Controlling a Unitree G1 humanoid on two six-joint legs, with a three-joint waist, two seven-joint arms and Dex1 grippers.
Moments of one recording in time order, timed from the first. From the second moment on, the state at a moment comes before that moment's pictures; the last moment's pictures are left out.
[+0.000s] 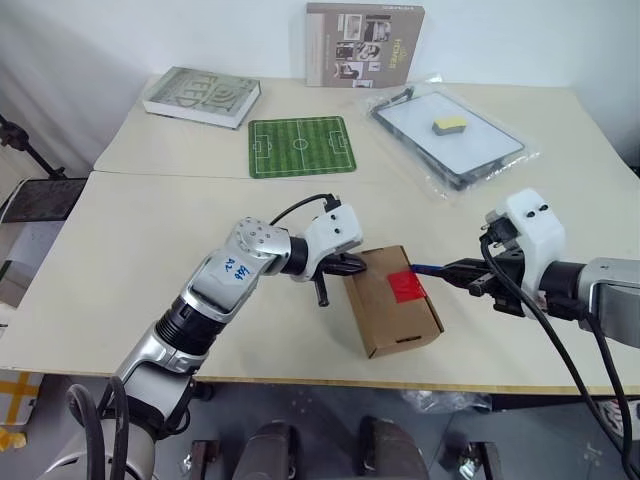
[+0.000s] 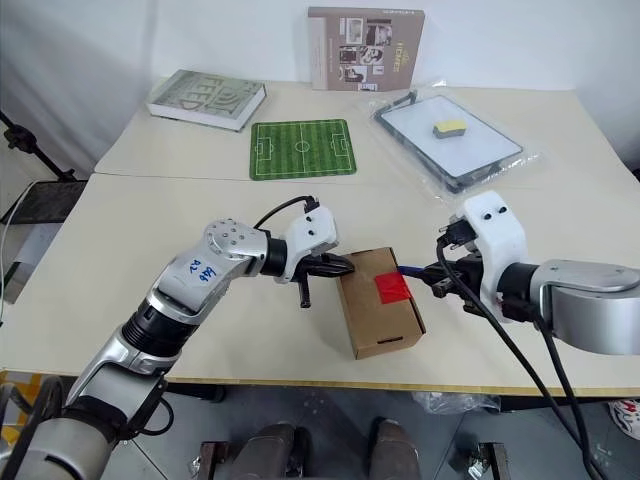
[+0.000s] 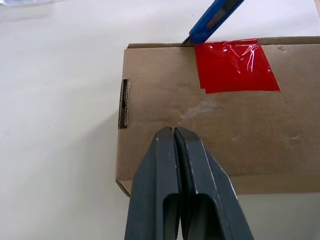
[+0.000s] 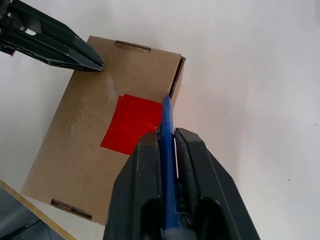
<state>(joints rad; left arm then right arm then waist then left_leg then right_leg) -0.82 0.41 -0.42 -0.07 -0.15 0.76 -0.83 -0.42 -1.32 -0.10 -0.54 1.87 1.09 -0.33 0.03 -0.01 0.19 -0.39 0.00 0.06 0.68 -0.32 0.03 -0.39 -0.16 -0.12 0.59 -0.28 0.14</state>
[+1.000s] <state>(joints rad) -0.82 0.39 -0.45 -0.08 -0.14 0.76 -0.80 -0.48 -1.55 0.06 -0.47 1.93 1.05 -0.13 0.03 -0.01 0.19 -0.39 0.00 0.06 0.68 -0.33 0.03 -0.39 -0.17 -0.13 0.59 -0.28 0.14</state>
